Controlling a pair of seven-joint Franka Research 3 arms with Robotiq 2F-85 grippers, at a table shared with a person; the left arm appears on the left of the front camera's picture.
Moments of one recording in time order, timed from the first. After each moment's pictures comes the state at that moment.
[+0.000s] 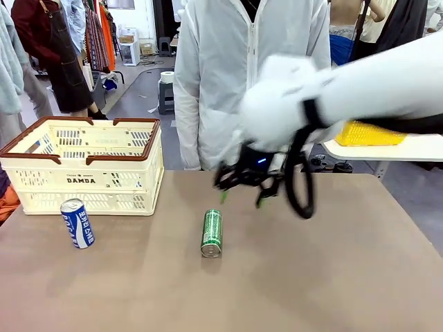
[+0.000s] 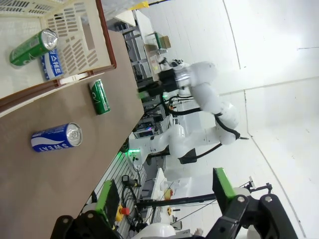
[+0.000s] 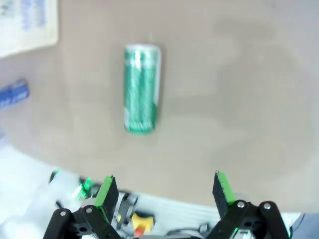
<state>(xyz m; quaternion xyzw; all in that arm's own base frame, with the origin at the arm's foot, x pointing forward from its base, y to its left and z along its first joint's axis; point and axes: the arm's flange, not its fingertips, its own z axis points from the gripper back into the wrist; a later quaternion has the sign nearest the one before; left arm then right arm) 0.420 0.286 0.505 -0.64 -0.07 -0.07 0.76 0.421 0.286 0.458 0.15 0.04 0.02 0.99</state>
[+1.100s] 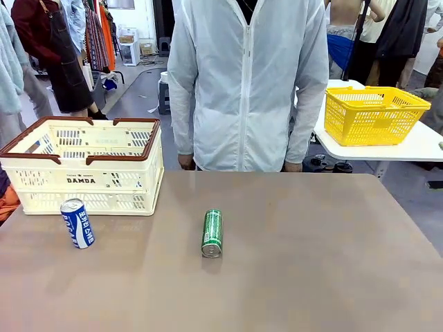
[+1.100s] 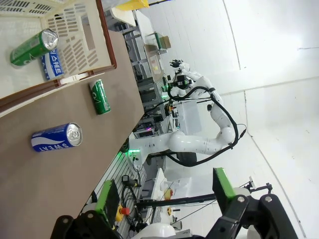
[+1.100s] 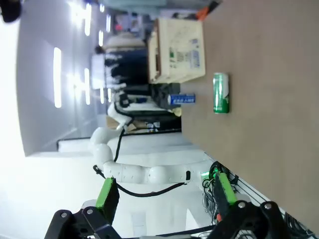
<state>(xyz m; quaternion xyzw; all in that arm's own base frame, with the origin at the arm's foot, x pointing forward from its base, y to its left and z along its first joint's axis) 0.420 0.286 0.505 -0.64 -0.07 -0.07 0.76 0.340 -0.150 0.451 0.64 -0.07 -0.07 0.76</state>
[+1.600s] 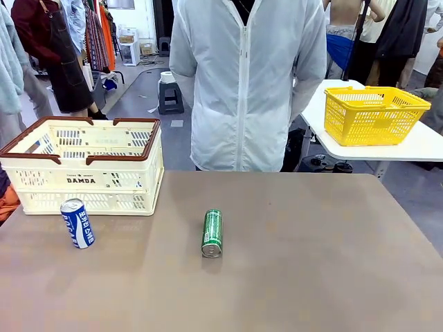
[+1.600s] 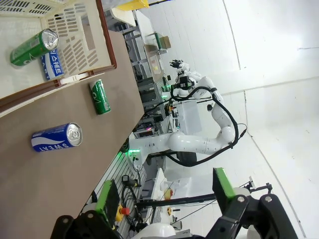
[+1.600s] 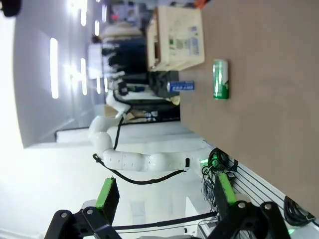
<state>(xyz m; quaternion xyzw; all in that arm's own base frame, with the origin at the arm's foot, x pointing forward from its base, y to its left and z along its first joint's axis) 0.420 0.286 0.505 -0.64 -0.07 -0.07 0.76 0.329 -0.164 0.467 0.63 -0.05 -0.06 0.77</state>
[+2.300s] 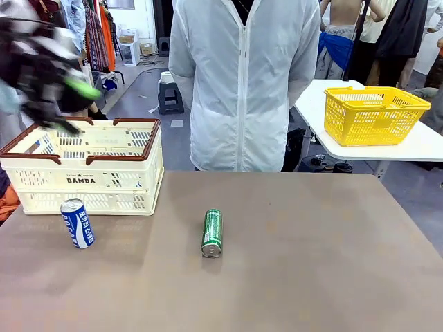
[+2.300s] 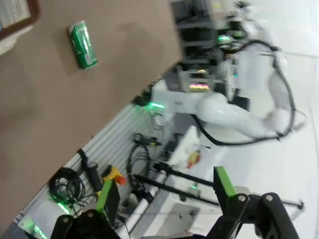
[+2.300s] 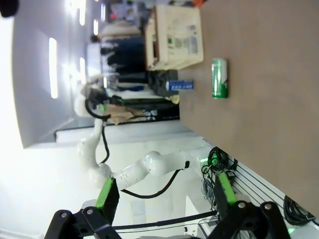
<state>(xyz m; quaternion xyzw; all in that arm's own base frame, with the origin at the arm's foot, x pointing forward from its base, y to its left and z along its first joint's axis) 0.394 -0.067 0.618 -0.44 0.07 -0.13 0.89 0.331 -0.163 0.464 0.63 -0.04 -0.06 0.77</state>
